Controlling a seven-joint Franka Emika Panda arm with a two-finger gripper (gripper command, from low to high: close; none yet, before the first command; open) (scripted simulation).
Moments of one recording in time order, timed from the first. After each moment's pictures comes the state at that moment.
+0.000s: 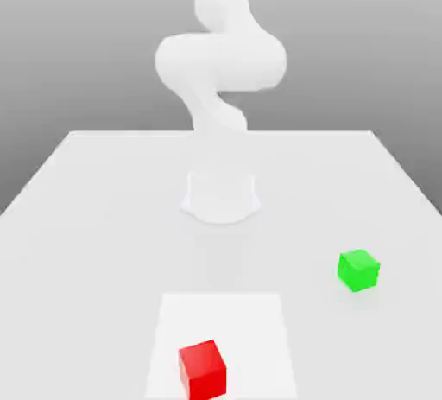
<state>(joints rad) 0.02 -0.71 -0.03 -2.31 0.01 2.33 0.75</state>
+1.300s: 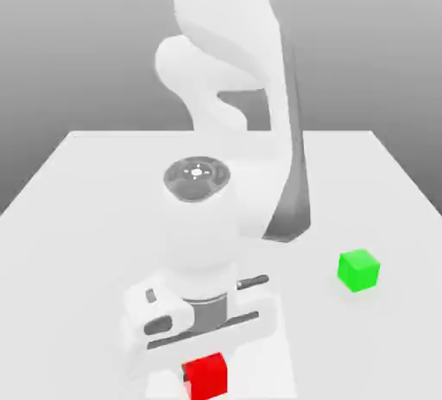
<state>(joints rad) 0.08 0.33 -0.12 -2.45 0.11 2.78 0.29</state>
